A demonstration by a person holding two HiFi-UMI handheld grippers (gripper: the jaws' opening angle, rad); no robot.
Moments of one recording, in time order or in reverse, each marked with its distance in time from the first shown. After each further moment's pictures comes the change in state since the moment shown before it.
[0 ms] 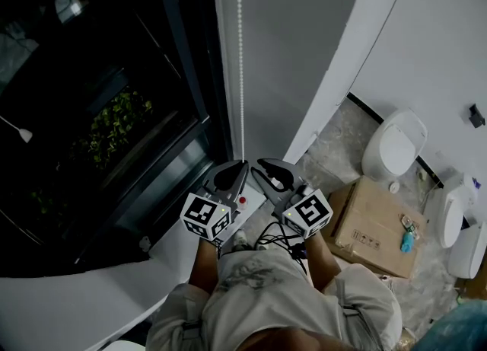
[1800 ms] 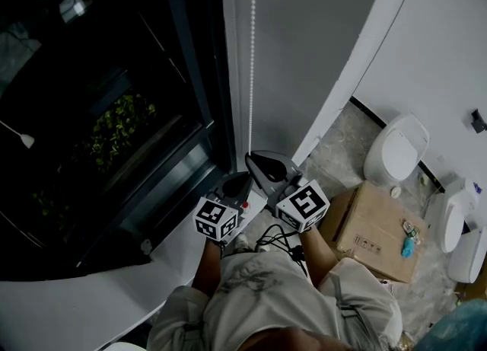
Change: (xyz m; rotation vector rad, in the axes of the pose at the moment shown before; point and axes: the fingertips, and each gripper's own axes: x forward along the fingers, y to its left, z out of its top) left arm 0.010 0.014 -0.066 -0.058 0.111 0.000; right arm 0.041 -0.005 0.034 0.012 -0.049 0.026
